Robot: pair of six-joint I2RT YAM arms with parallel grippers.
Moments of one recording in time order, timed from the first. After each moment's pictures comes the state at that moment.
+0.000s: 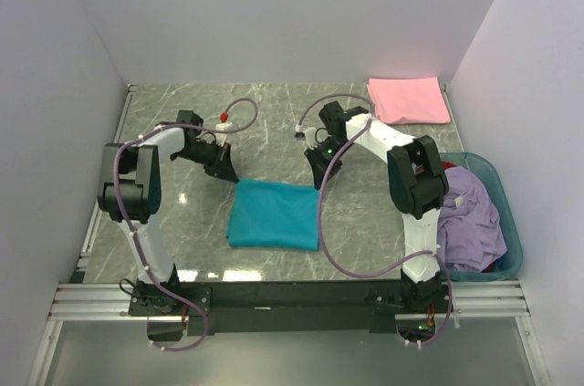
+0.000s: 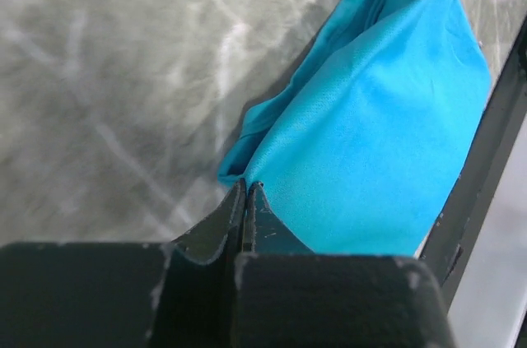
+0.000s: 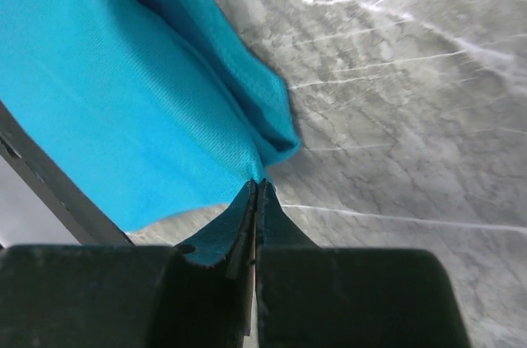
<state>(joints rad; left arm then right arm) -0.08 1.93 1.26 -0.71 0.89 0.51 0.43 2.07 1.57 -0.97 -0.55 -0.35</state>
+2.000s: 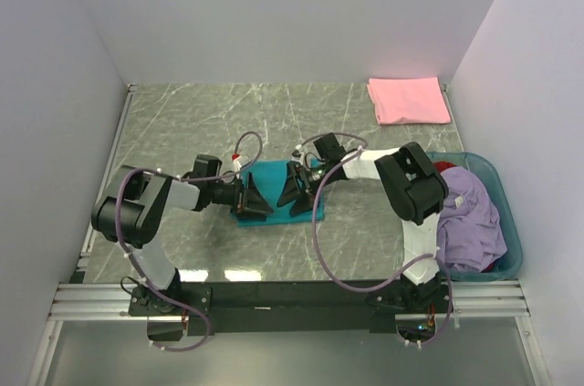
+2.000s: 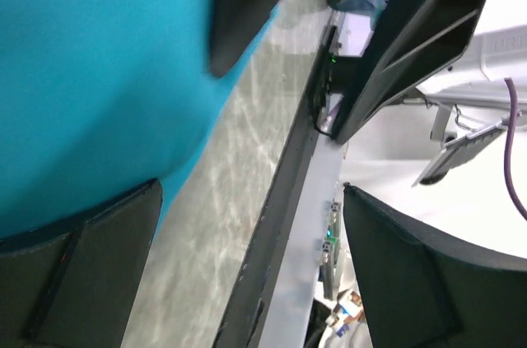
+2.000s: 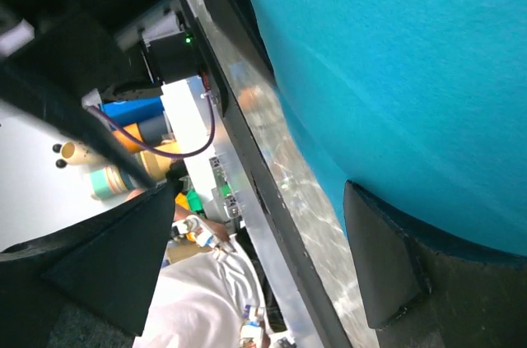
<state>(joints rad) -0.28 1.73 0.57 0.34 1.14 -0.58 0.51 2.03 1.12 -0.20 -1.08 0.53</state>
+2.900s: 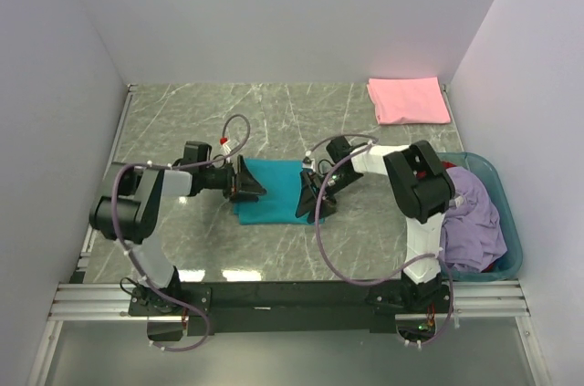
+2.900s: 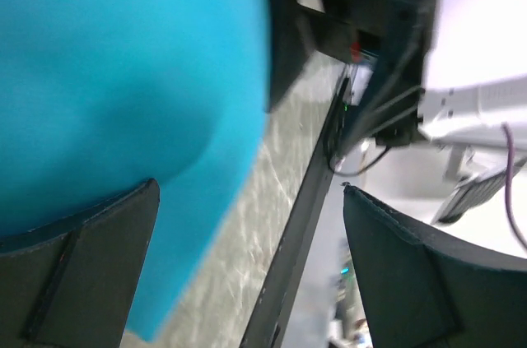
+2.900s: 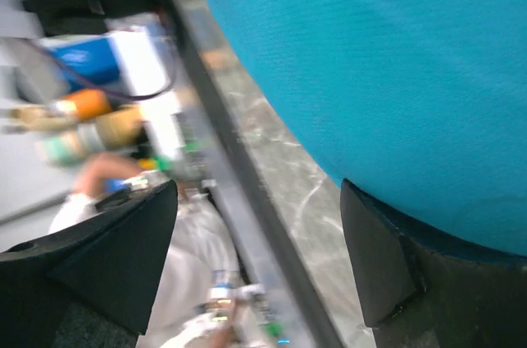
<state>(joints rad) -0.18 1.72 0.71 0.20 1.12 -0.49 0.44 1.99 1.13 -0.61 -1.04 0.09</state>
